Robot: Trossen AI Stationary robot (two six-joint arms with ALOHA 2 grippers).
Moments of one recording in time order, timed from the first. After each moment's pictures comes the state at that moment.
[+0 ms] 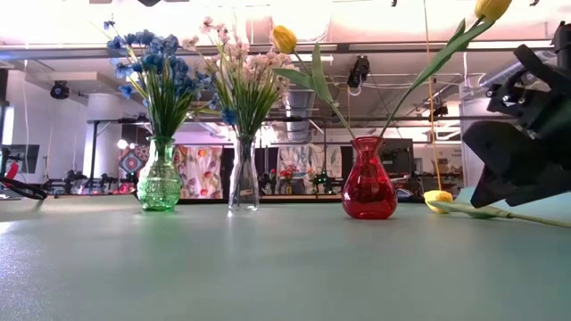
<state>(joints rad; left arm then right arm) -0.47 1.18 1.07 -0.56 -0.30 -0.18 0.67 1.79 0.77 -0.91 0.78 2.05</state>
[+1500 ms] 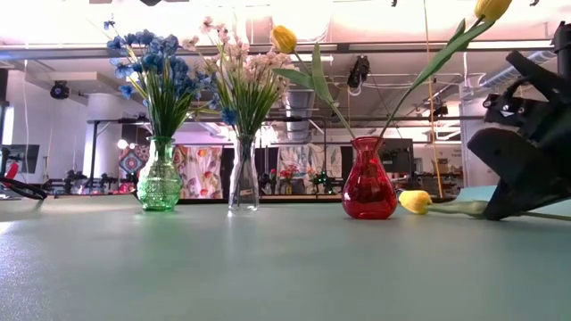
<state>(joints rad) -0.47 1.18 1.07 -0.56 -0.31 -0.16 0.67 1.75 0.70 -0.70 0.74 1.89</state>
